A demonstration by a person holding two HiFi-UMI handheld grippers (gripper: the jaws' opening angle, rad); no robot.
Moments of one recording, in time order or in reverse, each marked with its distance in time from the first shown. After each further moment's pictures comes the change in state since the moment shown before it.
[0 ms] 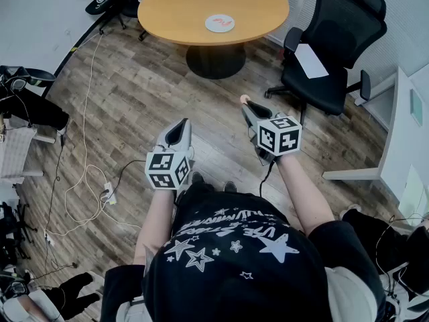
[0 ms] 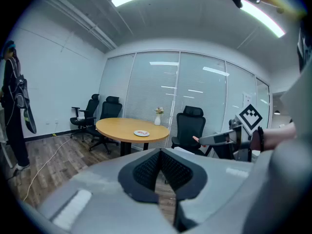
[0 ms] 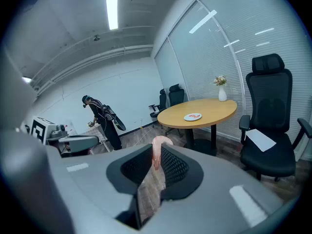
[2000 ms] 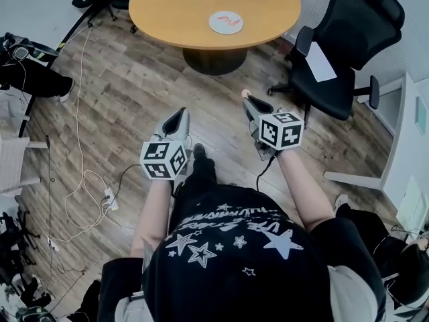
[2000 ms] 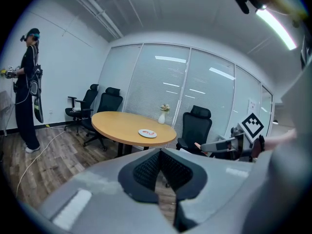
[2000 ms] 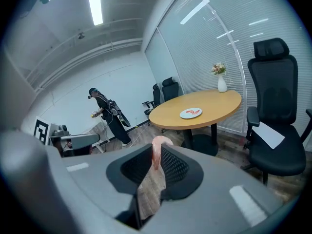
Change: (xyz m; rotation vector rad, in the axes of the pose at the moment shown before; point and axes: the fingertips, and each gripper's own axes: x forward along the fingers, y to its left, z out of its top) left arm 0.118 0.101 0.023 -0.079 0.043 -0.049; right arm 0.127 -0.051 0.031 0.089 0.048 -0.037
